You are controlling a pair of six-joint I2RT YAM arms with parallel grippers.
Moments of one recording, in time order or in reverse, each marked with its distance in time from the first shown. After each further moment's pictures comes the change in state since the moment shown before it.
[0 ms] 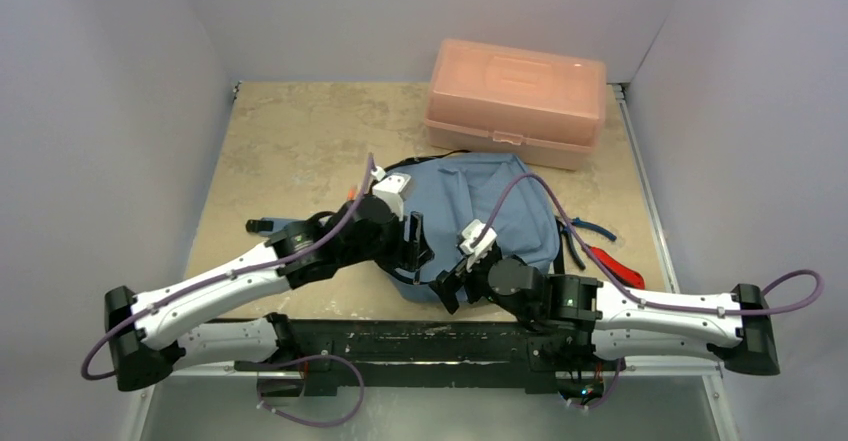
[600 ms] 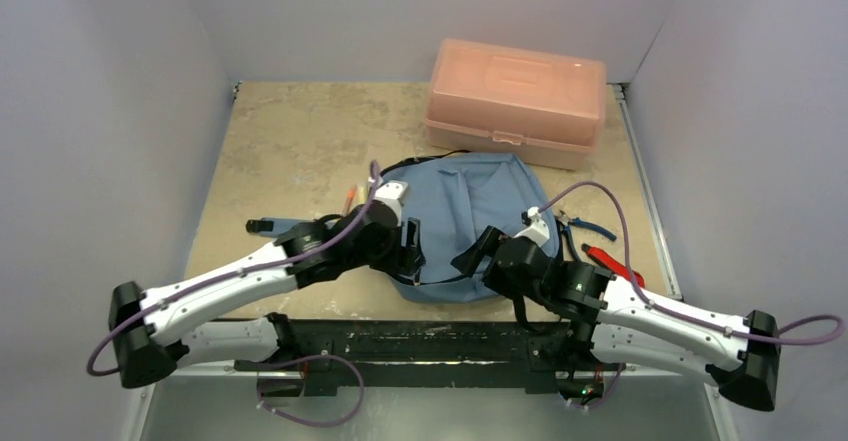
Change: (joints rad) left arm 0.021 0.154 0.007 -0.107 -0.031 -0.061; right arm -0.194 -0.079 -0.015 -0.372 -0.053 1.090
